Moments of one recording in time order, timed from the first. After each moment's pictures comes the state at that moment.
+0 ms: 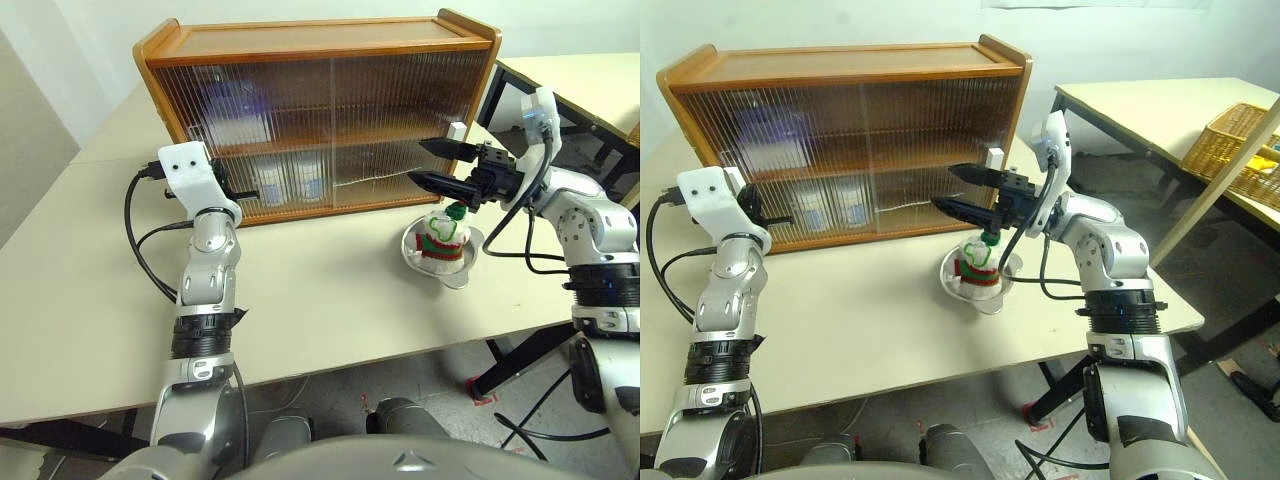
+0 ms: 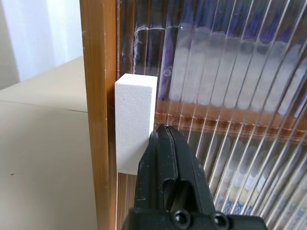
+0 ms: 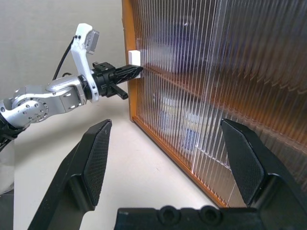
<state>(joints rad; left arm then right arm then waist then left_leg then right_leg) -0.44 0.18 0.20 0.09 -0.08 0.27 0.04 -0.67 -0.55 -0.07 0.21 0.57 0.43 1.17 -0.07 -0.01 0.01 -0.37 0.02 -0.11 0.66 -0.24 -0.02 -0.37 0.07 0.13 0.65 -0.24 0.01</state>
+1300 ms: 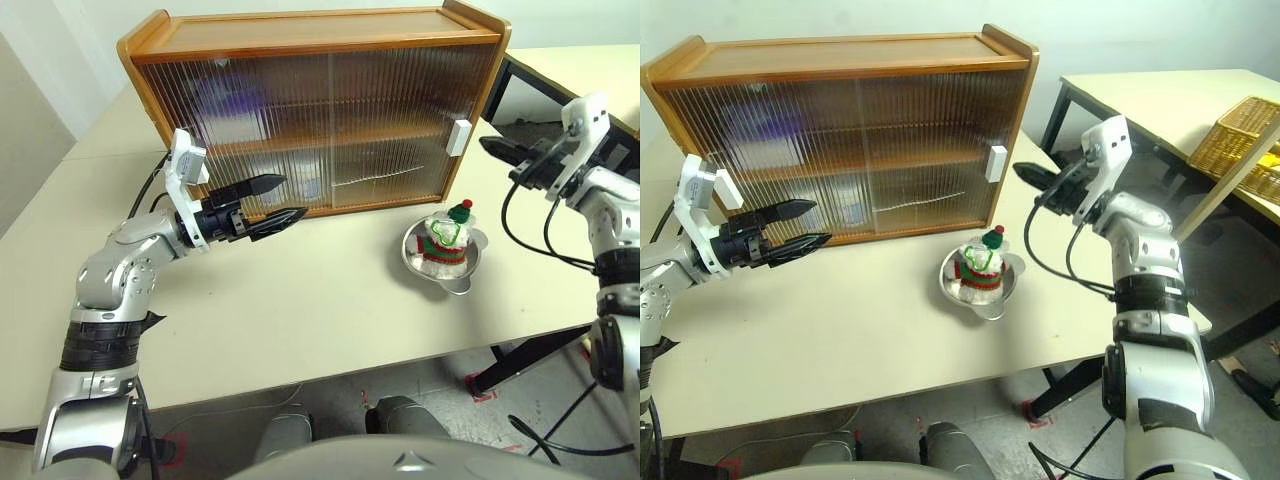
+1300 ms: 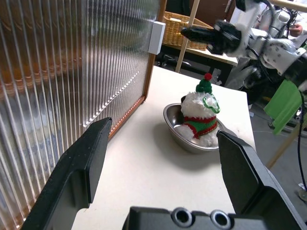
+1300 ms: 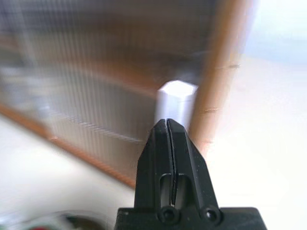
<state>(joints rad) -0.37 0.64 0.14 -0.08 -0.64 0.51 -1.02 -0.81 -0.65 -0.16 0.76 0.34 0.04 0.97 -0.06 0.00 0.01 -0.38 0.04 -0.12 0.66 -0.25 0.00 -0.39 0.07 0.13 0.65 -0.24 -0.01</state>
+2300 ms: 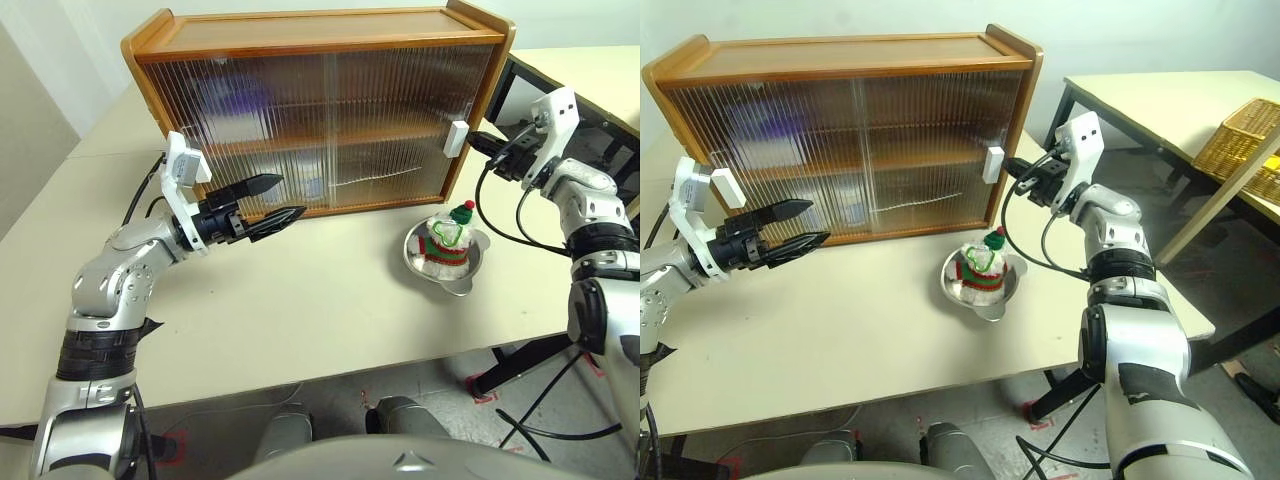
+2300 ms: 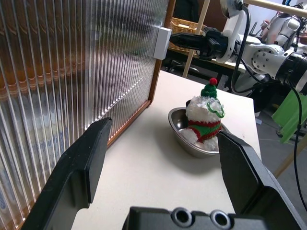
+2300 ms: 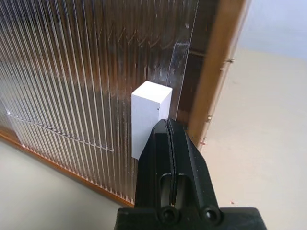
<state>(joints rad) -0.34 0.64 0.16 -0.12 -0.66 0.52 -0.96 -0.96 -0.56 -0.15 1.06 0.22 -0.09 0.95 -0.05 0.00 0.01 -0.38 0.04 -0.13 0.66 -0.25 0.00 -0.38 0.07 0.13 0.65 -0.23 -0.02</state>
